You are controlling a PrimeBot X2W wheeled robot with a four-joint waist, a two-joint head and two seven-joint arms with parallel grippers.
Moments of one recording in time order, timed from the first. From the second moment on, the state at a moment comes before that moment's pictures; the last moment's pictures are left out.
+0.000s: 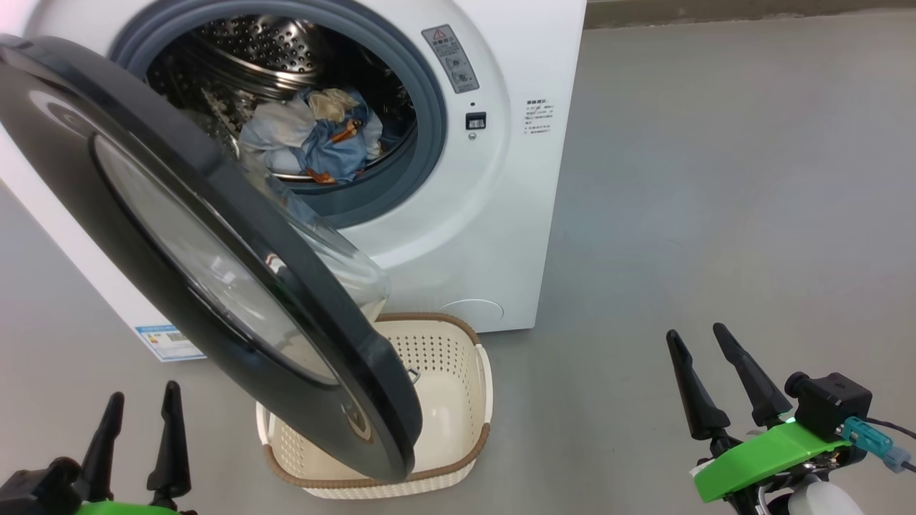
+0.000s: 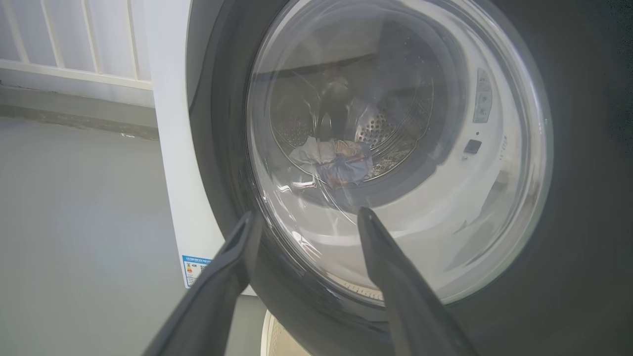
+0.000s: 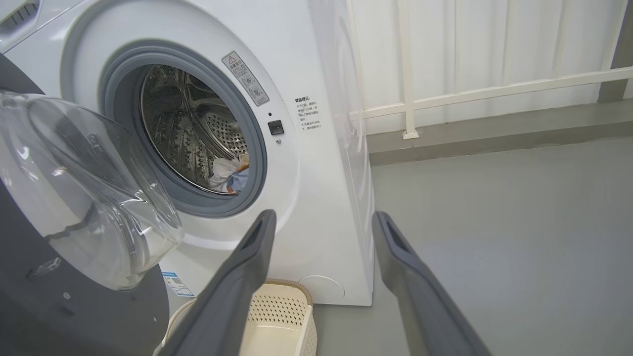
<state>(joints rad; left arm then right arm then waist) 0.01 0.18 0.01 0.15 -0.46 -0.13 -0.25 -0.13 -0.18 0.12 0.25 0.43 0.13 -0.26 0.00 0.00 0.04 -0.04</state>
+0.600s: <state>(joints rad) 0.01 0.17 -0.01 0.15 -0.45 -0.13 -0.25 -0.13 -0.19 0.13 0.26 0.42 0.13 -0.26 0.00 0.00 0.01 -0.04</state>
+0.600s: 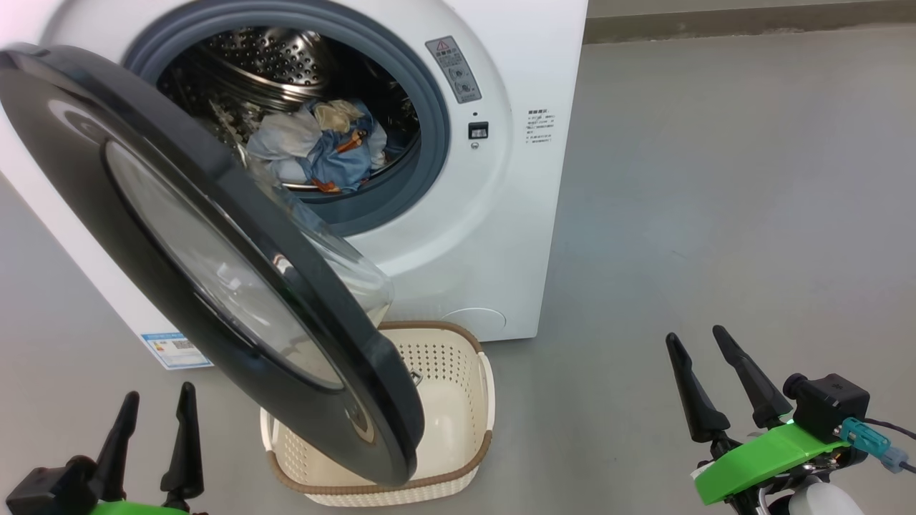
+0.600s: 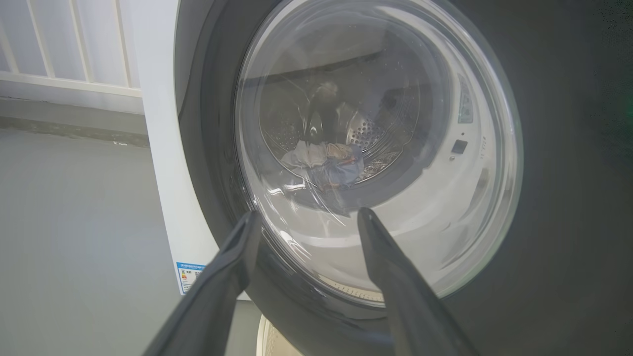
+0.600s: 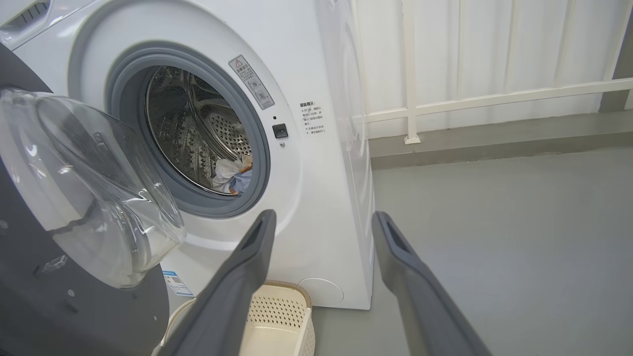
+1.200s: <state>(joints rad) 0.01 0.17 -0.01 0.14 -0.44 -0.13 -0.25 -0.13 -0.19 0.13 0.25 0.42 0.13 -0.26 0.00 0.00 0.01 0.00</state>
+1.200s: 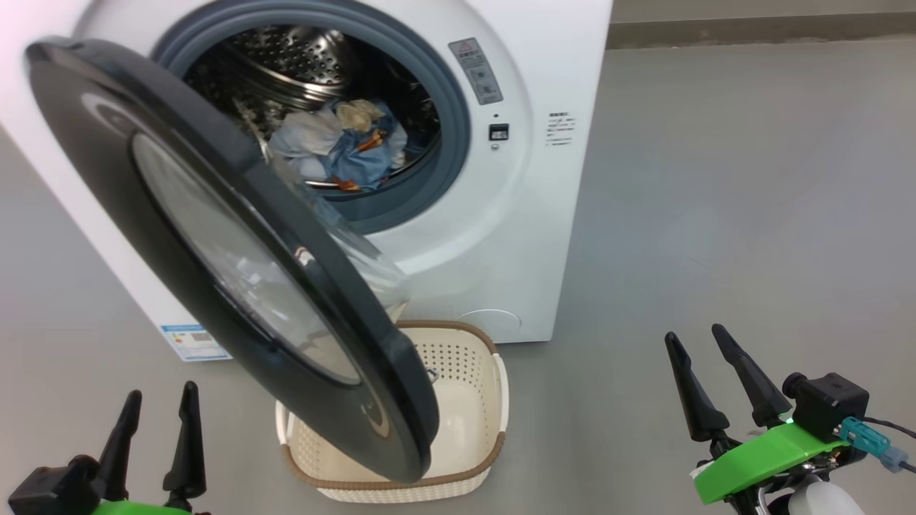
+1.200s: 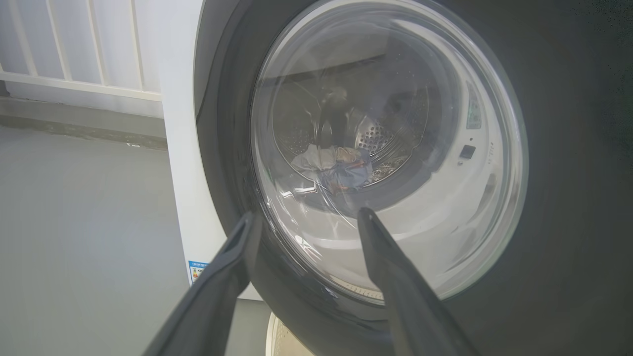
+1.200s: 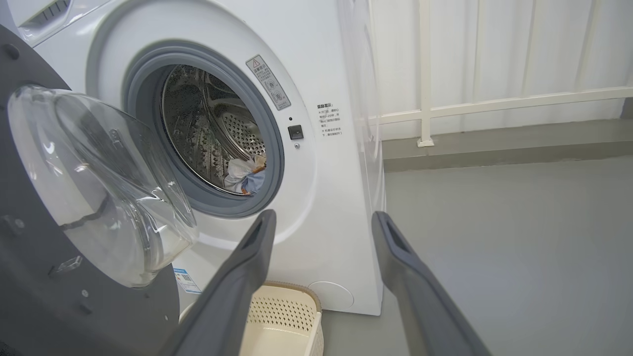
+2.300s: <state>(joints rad) 0.00 0.17 -0.12 0.17 -0.46 -0.13 -0.25 -0.25 -0.19 0.38 -0.19 0.49 0.13 -0.26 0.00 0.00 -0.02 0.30</state>
